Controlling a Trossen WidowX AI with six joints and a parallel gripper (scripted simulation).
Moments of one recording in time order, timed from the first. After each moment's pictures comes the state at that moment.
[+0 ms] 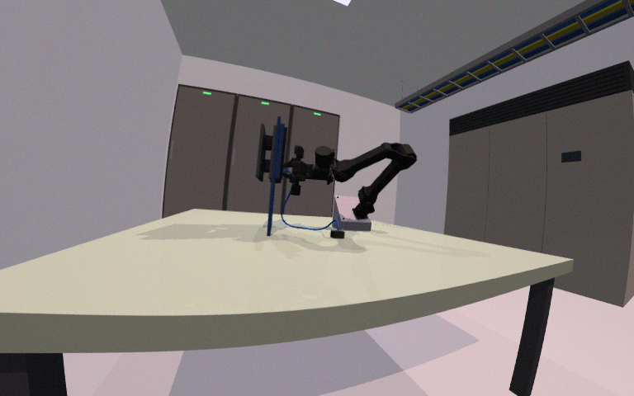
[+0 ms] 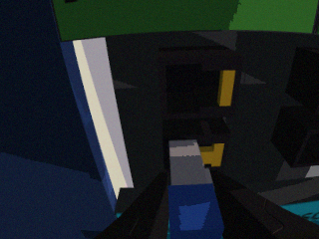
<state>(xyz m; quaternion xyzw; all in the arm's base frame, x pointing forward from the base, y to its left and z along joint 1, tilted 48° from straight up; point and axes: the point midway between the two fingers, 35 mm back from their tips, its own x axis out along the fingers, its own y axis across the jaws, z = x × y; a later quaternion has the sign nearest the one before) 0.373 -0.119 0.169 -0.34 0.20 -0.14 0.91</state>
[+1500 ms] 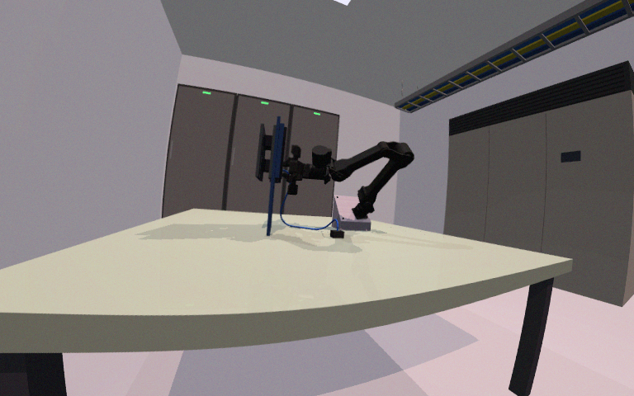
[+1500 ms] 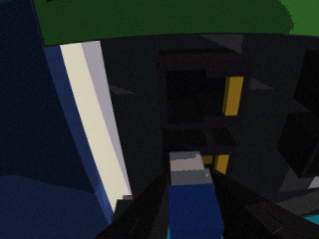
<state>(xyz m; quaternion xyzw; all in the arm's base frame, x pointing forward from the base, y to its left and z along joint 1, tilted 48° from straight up) 0.383 -0.121 0.168 -0.34 0.20 -0.14 0.91</state>
